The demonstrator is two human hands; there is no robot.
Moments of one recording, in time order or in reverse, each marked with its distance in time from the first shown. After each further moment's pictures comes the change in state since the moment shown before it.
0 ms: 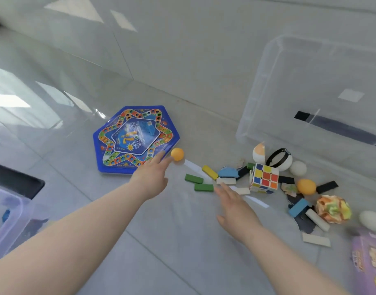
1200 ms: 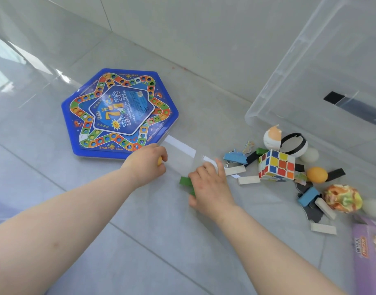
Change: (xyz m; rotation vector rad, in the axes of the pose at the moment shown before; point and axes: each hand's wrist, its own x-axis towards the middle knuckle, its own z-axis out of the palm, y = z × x) left_hand 0.048 -0.045 0.036 -0.211 0.012 0.110; right_hand 0.070 -0.050 0.043 -0.523 0.362 -0.110
